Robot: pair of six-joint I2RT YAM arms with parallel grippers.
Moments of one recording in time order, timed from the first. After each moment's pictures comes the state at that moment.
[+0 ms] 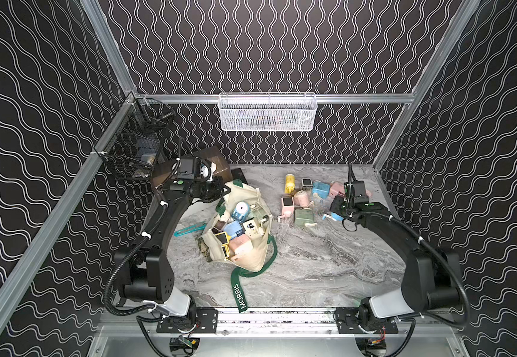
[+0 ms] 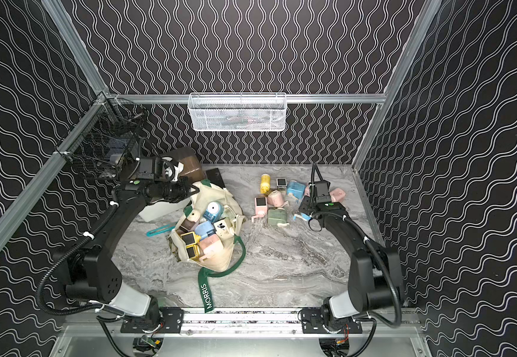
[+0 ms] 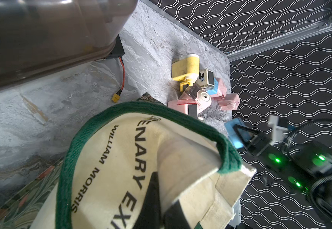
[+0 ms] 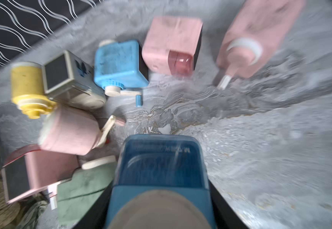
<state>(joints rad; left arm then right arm) 0.00 1.54 1.38 -0.68 0.59 -0.48 0.16 1.54 1.03 -0.41 0.13 0.54</state>
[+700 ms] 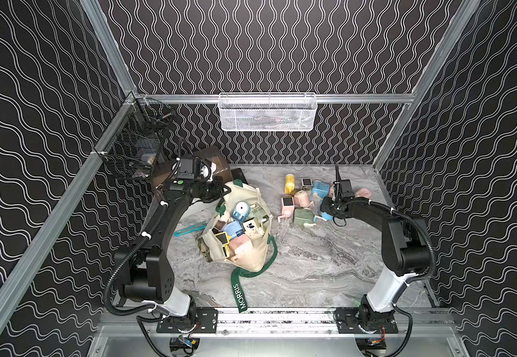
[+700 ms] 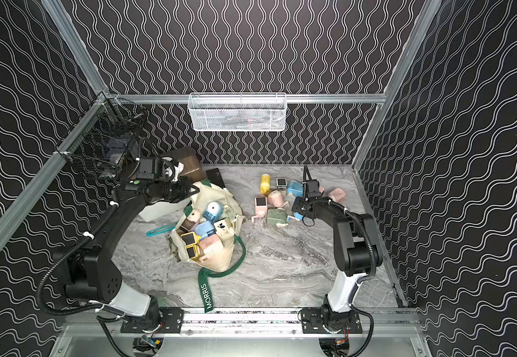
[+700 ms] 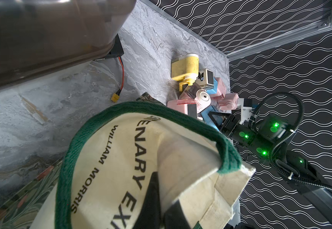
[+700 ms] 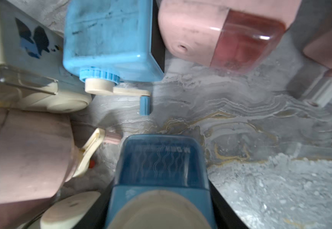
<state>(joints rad) 0.00 1.54 1.38 -0.68 0.59 -0.48 0.15 1.82 1.13 -0.29 0.03 0.47</state>
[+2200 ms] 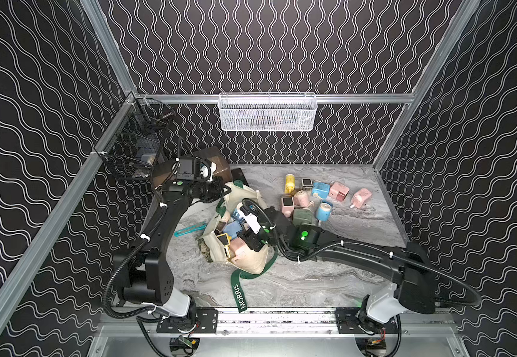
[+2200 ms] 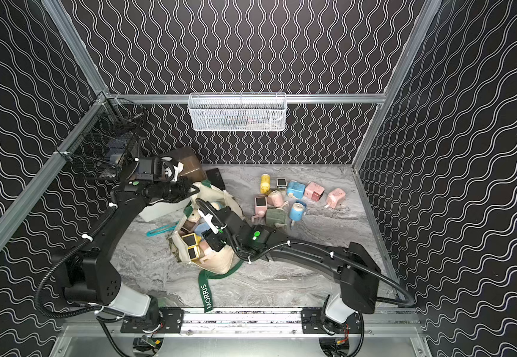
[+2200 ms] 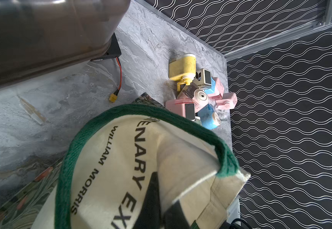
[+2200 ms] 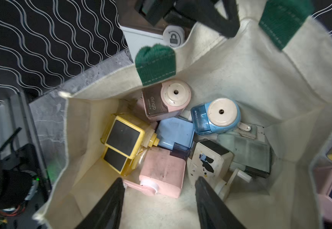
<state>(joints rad) 0.00 1.53 1.37 -0.67 0.60 -0.48 1.10 1.62 1.27 -0.25 0.18 0.13</state>
